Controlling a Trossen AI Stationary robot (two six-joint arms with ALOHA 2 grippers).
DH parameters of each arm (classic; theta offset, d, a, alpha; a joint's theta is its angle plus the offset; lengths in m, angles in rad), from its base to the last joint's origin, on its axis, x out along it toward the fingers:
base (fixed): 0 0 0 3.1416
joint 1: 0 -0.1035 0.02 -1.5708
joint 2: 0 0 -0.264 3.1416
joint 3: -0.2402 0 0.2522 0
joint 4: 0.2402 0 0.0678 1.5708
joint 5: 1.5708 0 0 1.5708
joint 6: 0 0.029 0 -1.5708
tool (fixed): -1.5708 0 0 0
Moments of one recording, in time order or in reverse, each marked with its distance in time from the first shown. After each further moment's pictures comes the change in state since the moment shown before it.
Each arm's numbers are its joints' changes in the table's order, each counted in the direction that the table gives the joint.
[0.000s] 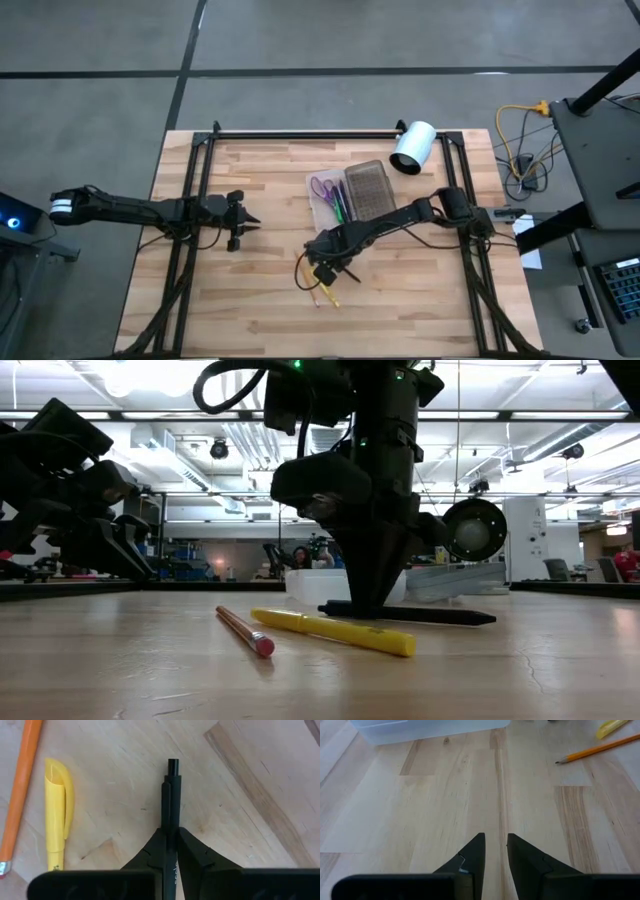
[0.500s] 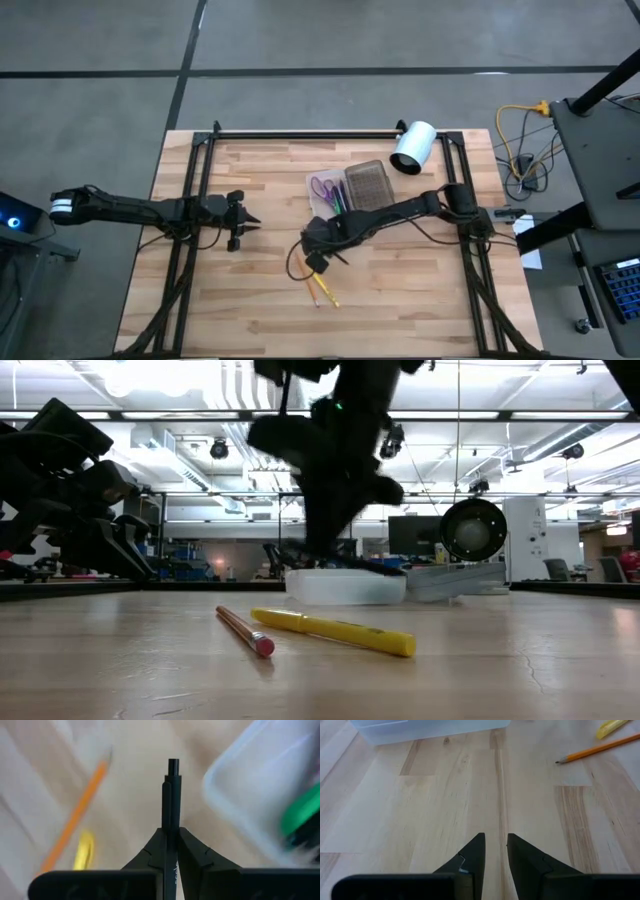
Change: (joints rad) left arm 0.000 0.000 0.000 0.000 0.000 0.000; right arm 0.018 0.070 -0.091 -0.018 -0.176 -0.123
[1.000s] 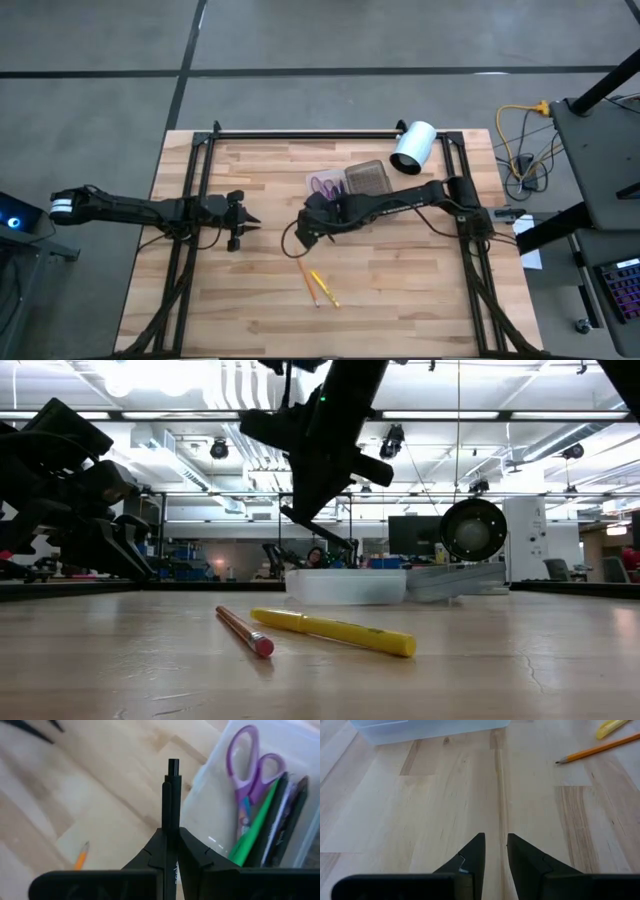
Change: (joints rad) left arm 0.000 0.000 0.000 0.000 0.000 0.000; right arm 0.075 0.034 -0.059 -0.006 -0.222 0.098
